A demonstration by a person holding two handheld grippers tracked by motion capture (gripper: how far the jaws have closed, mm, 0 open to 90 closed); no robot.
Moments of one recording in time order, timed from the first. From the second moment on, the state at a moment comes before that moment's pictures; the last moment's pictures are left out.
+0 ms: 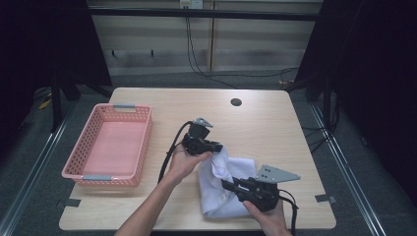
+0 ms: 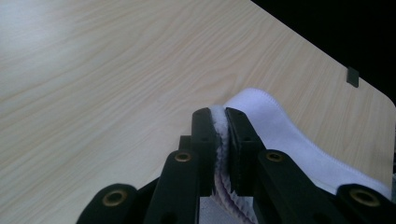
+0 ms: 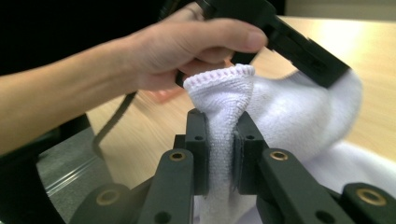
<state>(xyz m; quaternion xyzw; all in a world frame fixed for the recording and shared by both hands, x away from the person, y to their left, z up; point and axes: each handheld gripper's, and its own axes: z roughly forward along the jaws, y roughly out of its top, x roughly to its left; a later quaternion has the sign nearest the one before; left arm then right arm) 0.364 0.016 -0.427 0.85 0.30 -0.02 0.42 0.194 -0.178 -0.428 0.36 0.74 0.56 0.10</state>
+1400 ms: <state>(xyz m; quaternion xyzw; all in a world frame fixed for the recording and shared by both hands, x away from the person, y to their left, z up) 0.311 0.050 -0.450 0.86 0.26 -0.03 0.45 0.258 -0.252 -0.452 0.46 0.76 0.45 0.13</state>
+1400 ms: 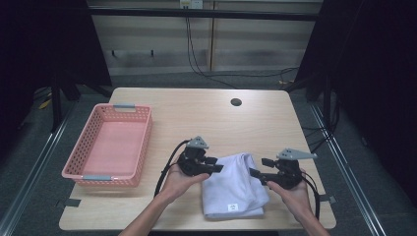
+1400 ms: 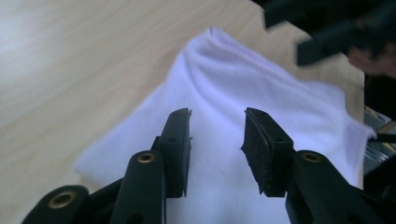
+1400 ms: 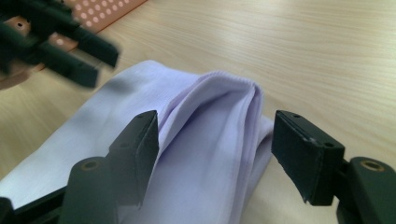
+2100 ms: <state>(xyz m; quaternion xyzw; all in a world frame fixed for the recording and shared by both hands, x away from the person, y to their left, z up) 0.240 0.065 -0.485 0.88 0.22 -0.06 0.41 0.326 -0.229 -0.477 0.47 0.80 0.35 0.12</state>
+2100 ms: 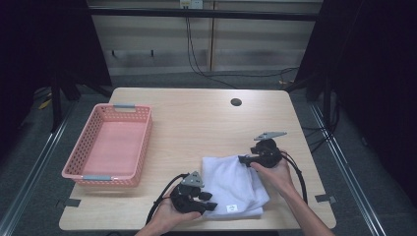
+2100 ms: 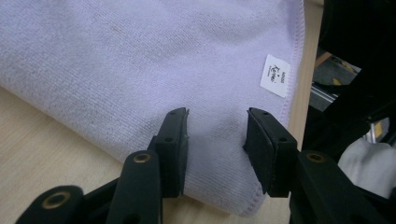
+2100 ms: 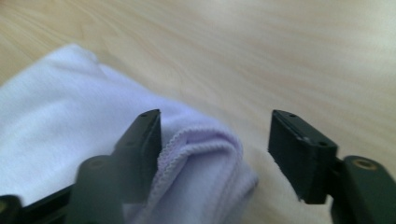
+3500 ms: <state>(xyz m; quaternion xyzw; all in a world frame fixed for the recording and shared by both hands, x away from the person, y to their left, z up) 0.217 0.061 -0.490 0.91 0.23 -0.02 0.36 0.321 -0.234 -0.498 0.42 0.82 0.38 0.01</state>
